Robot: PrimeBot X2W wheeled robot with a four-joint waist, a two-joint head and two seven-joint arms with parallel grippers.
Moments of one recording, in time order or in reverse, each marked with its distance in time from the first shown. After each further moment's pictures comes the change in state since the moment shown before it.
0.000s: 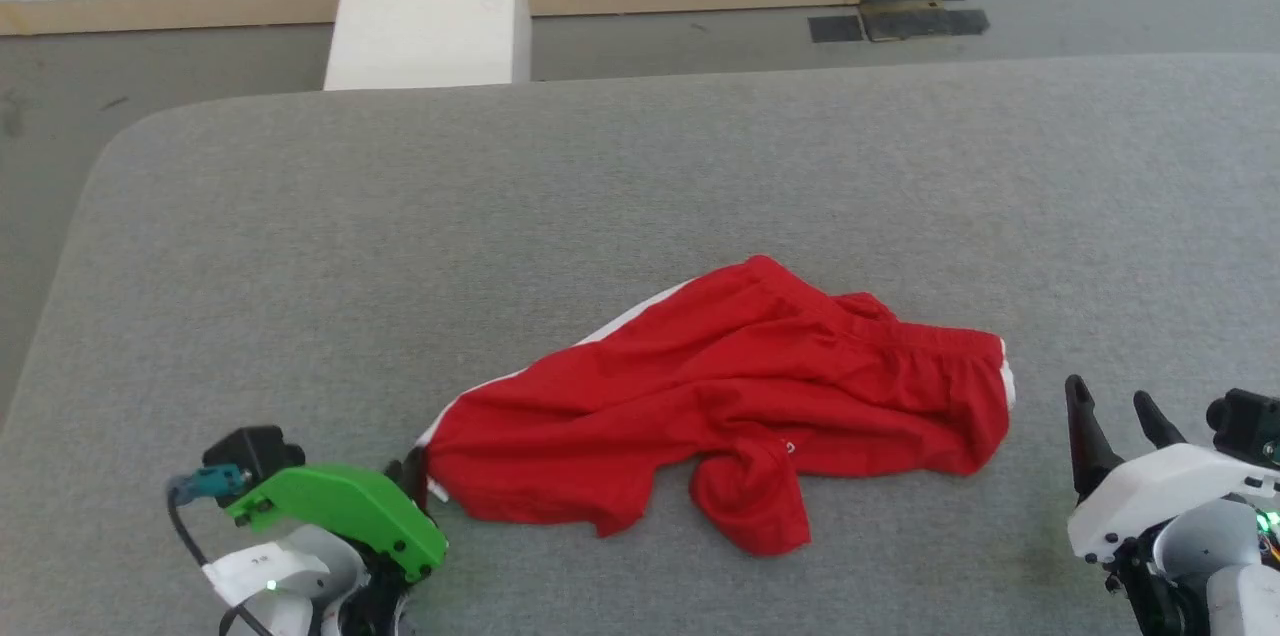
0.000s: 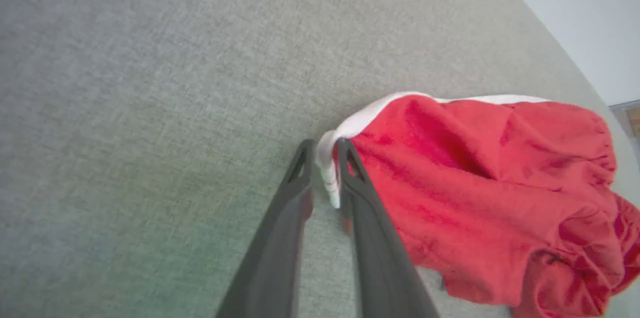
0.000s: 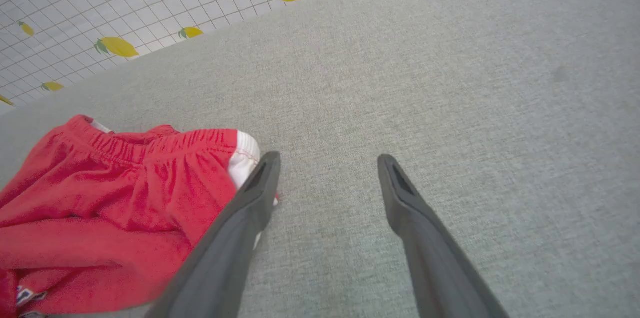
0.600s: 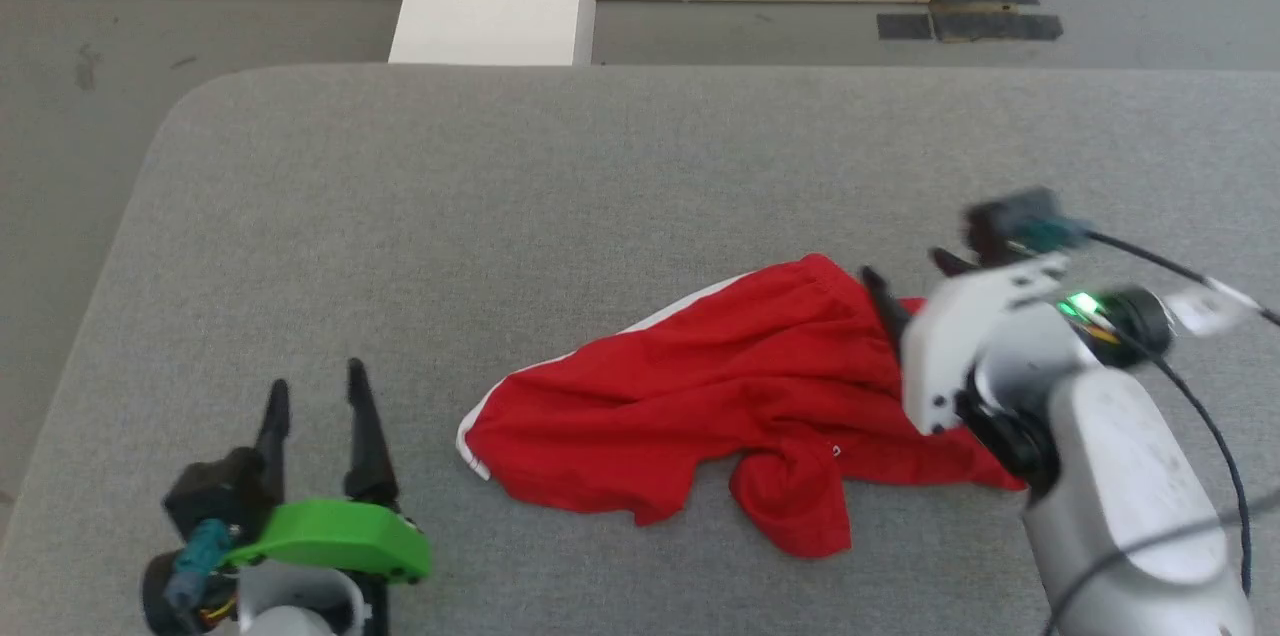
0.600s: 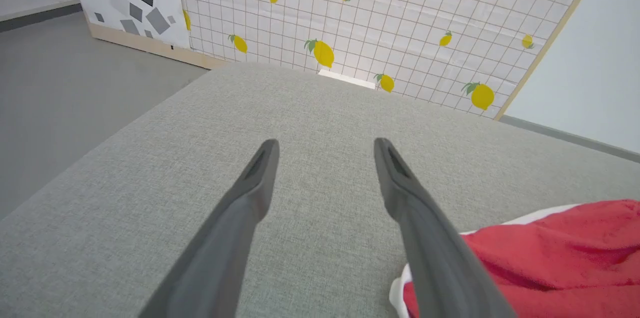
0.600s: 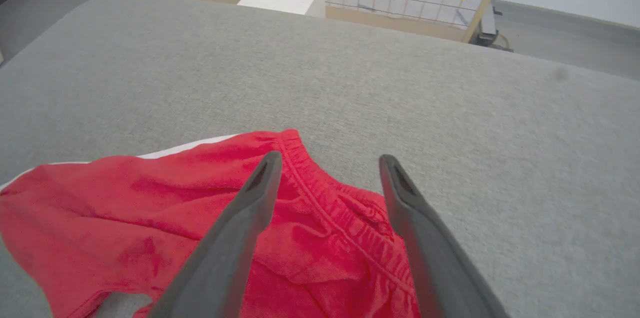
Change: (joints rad) left arm 0.045 0.021 0.000 -0.070 0.351 -0.055 -0.521; right arm -0.279 -0.014 0.346 -0.022 -0.109 0.000 0.349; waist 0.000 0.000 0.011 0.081
